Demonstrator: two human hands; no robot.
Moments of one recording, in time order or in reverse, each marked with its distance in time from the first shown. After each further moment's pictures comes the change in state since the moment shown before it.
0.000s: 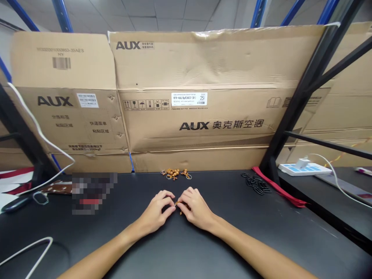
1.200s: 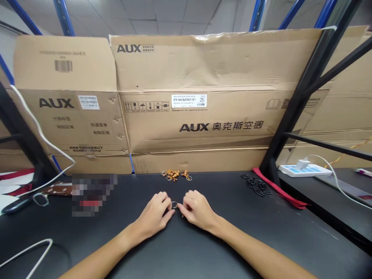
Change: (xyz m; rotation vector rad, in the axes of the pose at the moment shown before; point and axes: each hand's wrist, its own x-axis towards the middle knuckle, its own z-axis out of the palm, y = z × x) left_hand -0.003 -0.004 0.002 0.320 -0.006 0.054; right_hand 0.000 0.008 0.005 -0.123 0.126 -0.047
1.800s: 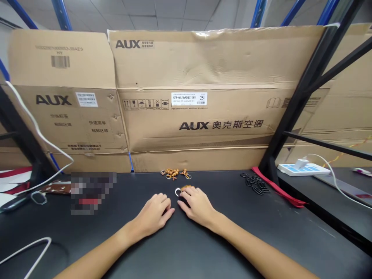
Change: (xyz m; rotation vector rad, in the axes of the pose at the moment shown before) left_hand 0.000 0.003 -0.006 0.089 -0.075 0.003; right_hand 0.002 0.001 -0.008 -0.164 -0.206 0.103
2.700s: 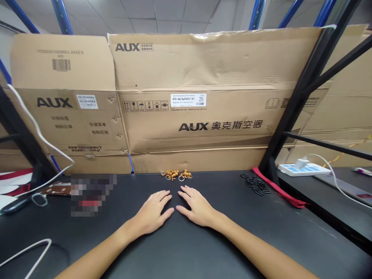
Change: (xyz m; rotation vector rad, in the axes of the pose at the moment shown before) left_hand -0.004 -0.019 0.010 -0.014 -0.031 -0.036; right_hand -0.001 0.011 0.002 0.218 -0.216 0.061
